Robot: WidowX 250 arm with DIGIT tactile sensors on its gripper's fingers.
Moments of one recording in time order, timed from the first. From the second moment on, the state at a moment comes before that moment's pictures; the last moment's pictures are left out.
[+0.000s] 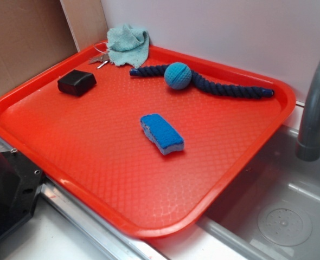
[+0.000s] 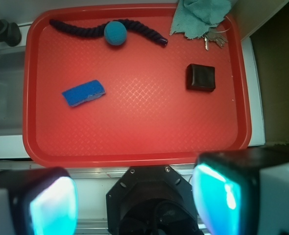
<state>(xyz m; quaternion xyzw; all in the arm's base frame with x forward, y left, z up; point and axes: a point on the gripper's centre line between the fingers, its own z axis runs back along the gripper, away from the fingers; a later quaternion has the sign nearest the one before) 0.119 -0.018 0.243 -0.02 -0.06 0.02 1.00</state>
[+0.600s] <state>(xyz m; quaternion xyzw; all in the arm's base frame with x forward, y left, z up) 0.125 -0.054 0.187 -0.03 0.00 0.14 0.99</state>
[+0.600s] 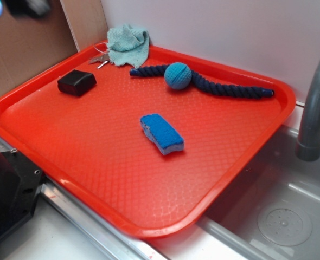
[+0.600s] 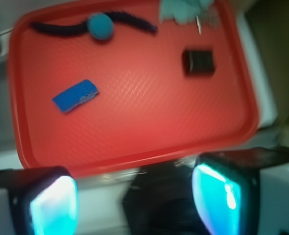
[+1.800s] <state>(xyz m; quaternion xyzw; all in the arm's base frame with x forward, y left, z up) 0.205 -0.102 0.057 -0.01 0.00 0.33 0.94</state>
